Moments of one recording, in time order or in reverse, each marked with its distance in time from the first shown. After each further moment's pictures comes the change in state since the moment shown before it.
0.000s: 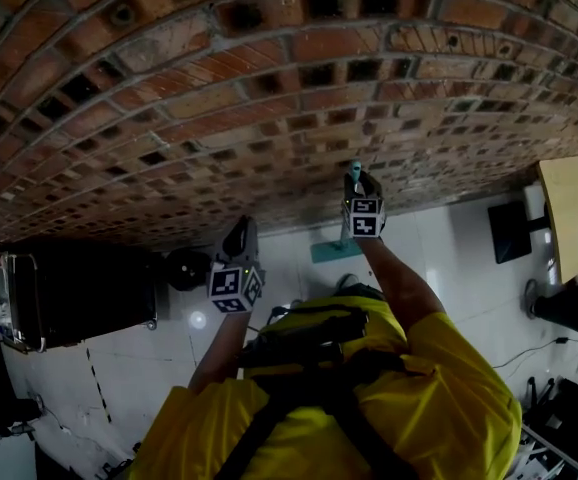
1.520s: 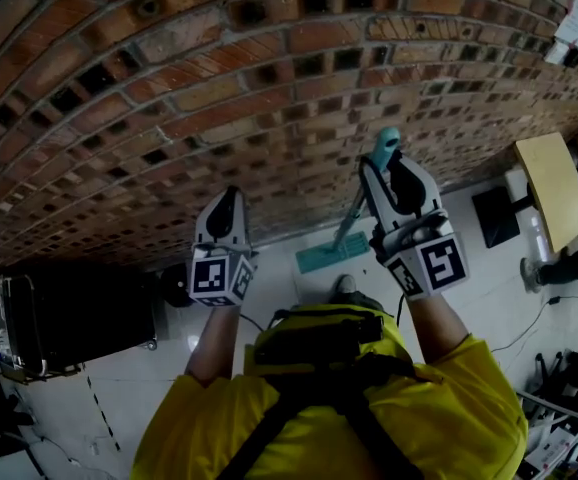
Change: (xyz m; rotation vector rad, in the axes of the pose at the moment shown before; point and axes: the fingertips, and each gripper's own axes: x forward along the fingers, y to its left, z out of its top) left arm -0.039 -0.022 0.131 0.071 -0.252 -0.147; right arm -0.328 0.085 0.304 -0.071 -0.611 0.261
